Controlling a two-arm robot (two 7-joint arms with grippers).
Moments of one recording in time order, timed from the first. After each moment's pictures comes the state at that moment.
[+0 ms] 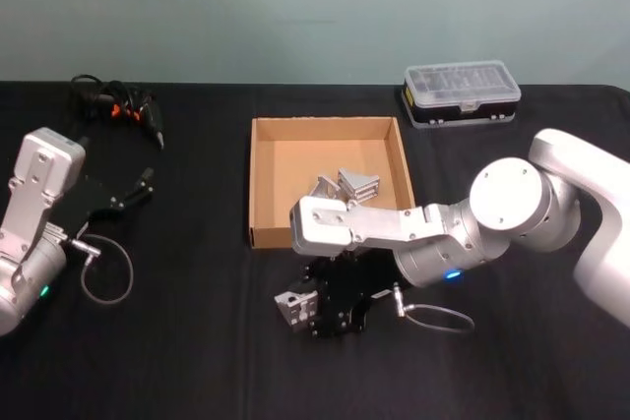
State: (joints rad) left arm -0.20 0.60 0.45 -1.41 -0.25 -0.12 0.03; right arm 0.74 0.50 -0.98 -1.38 0.02 0.22 0.95
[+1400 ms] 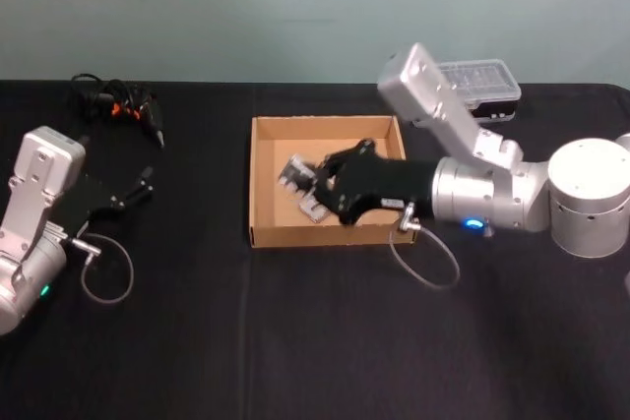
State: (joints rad) left arm -0.20 0.60 0.45 -1.41 -0.25 -0.12 0.03; right arm 0.56 0.51 -0.67 -1.50 0.34 0.21 0.67
